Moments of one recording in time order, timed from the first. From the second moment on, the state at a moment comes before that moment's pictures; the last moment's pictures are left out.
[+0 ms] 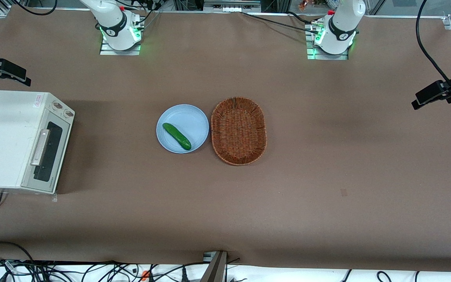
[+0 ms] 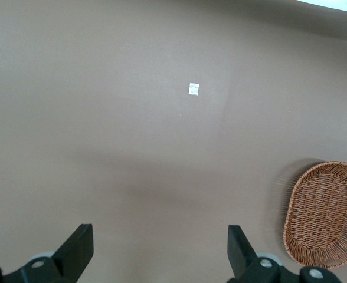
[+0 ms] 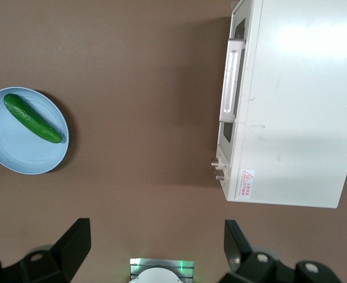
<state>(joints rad) -0.03 0.02 -0.04 -1.54 0.00 1.44 -0.09</state>
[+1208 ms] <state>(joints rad) 0.02 0.16 -0.03 -1.58 0.00 1.41 -0.09</state>
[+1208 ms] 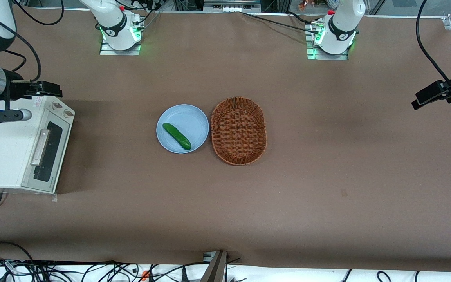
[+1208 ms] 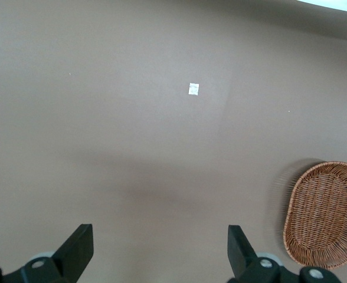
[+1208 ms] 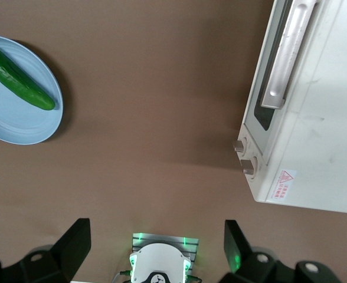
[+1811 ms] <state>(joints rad) 0.05 0.34 -0.03 -1.58 -0.27 1.52 -0.03</state>
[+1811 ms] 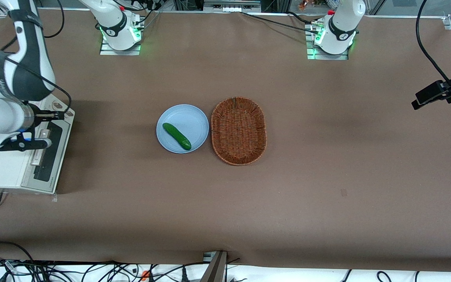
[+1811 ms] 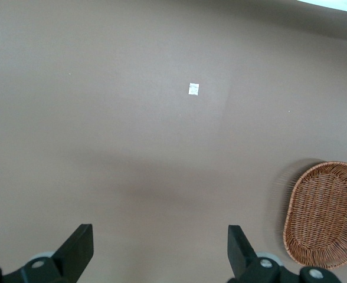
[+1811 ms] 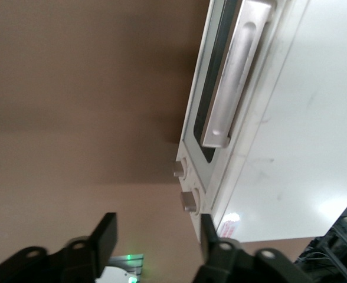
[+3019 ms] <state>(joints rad) 0.10 0.50 -0.04 -1.58 -0.60 1.69 -0.01</state>
